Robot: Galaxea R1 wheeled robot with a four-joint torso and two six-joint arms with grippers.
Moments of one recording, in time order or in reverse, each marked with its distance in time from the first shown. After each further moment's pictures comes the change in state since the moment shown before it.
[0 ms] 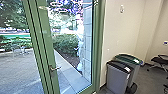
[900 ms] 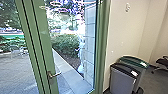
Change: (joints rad) left arm 0.001 -0.005 -0.003 0.000 0.000 0.000; right arm 0.000 0.006 0.000 0.000 0.000 0.000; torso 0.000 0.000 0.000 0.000
